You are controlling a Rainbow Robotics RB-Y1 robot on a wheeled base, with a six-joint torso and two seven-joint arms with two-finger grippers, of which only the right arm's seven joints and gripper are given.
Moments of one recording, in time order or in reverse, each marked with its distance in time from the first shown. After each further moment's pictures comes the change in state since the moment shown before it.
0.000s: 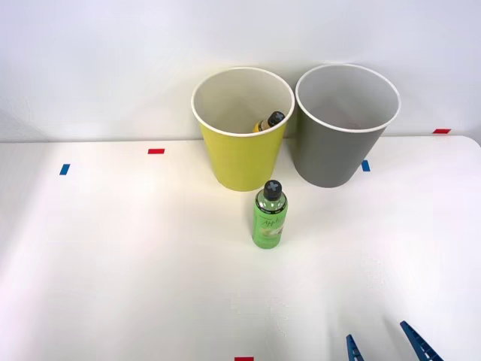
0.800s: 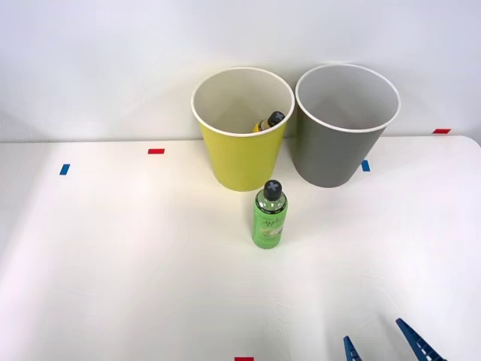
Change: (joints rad) arm -0.039 -0.098 0.050 0.003 -0.050 -0.007 0.034
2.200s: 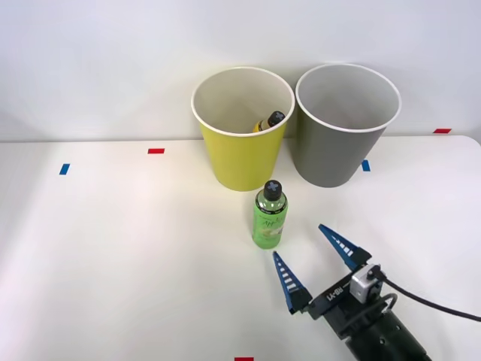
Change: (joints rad) arm -0.596 -0.270 0.444 -0.006 -0.618 0.331 0.522
